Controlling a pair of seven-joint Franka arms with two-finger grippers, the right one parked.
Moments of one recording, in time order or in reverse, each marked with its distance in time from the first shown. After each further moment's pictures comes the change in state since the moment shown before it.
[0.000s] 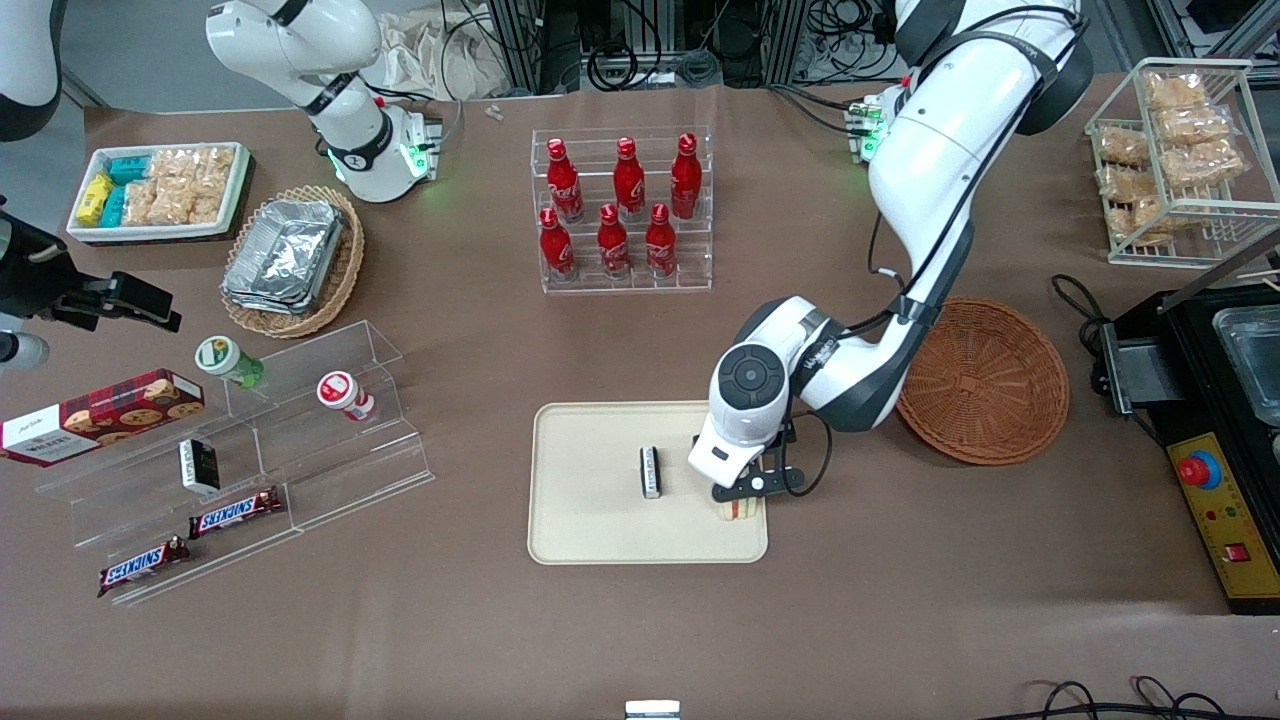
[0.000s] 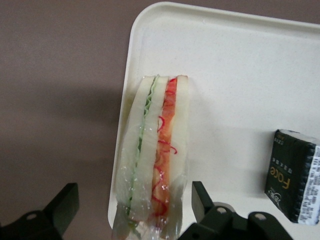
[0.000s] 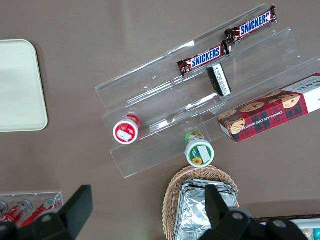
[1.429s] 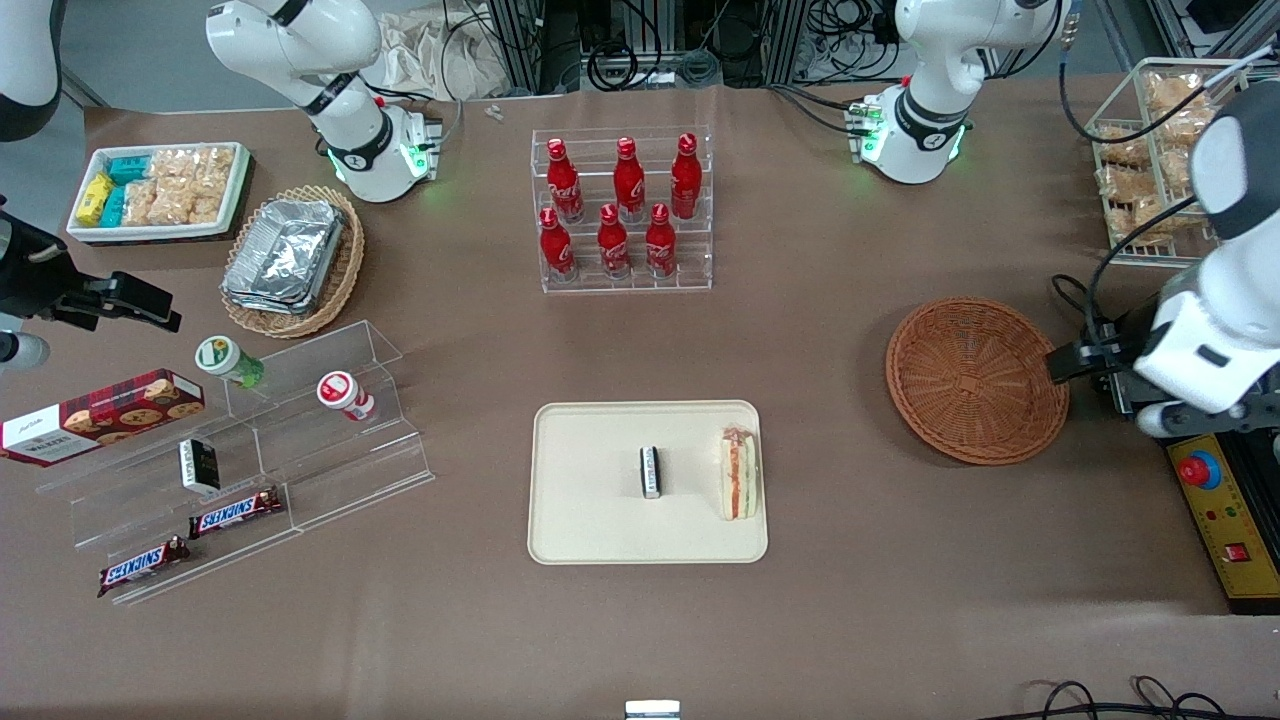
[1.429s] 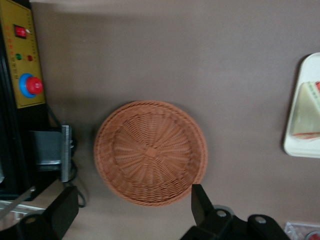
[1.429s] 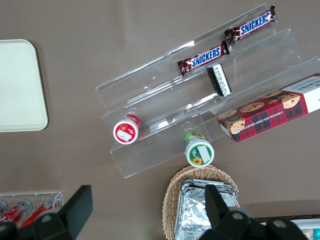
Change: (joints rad) arm 0.257 -0.631 0.382 -0.134 -0.294 -0.473 0.837
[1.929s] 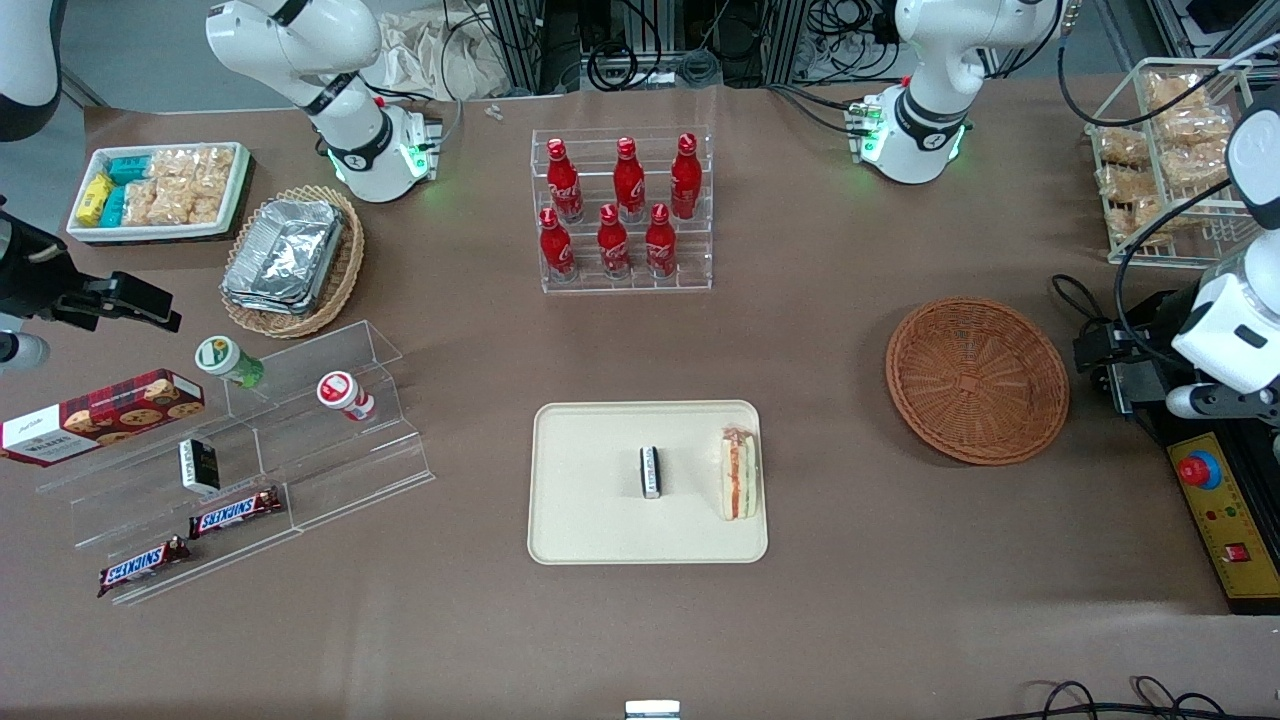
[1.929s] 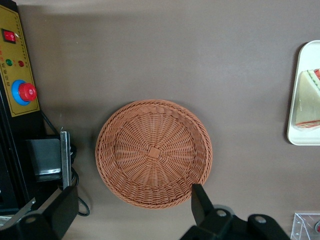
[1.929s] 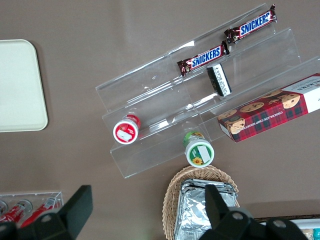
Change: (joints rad) arm 0.017 -0.030 0.024 -0.080 -0.046 0.060 0.095
